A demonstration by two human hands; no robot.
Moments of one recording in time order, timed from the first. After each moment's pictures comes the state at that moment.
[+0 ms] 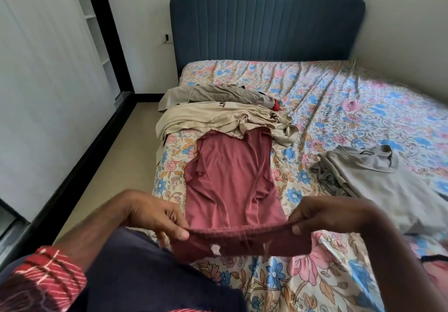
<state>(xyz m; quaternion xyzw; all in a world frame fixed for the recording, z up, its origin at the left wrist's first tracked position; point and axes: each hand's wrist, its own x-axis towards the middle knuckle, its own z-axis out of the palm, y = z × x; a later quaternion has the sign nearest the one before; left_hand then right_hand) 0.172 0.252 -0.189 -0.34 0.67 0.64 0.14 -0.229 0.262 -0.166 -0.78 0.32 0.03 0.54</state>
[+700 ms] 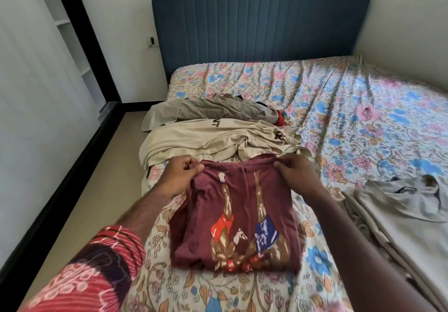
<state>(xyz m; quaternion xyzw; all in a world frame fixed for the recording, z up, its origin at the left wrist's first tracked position) 0.128 0.010 -0.236 -0.59 0.59 0.39 -0.39 -0.192 0.025 -0.224 -0.60 0.65 -0.39 0.25</state>
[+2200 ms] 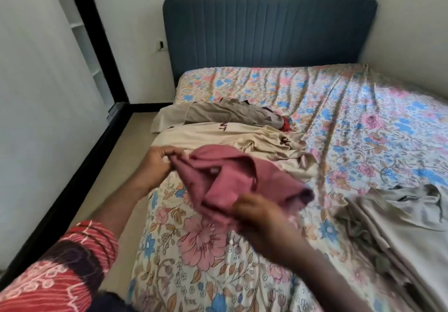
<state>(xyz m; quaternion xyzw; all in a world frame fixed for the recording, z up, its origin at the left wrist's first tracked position) 0.172 0.025 -0.172 -0.56 0.63 0.34 -0.42 -0.115 0.135 -0.196 -0.87 0.33 -0.35 0.13</state>
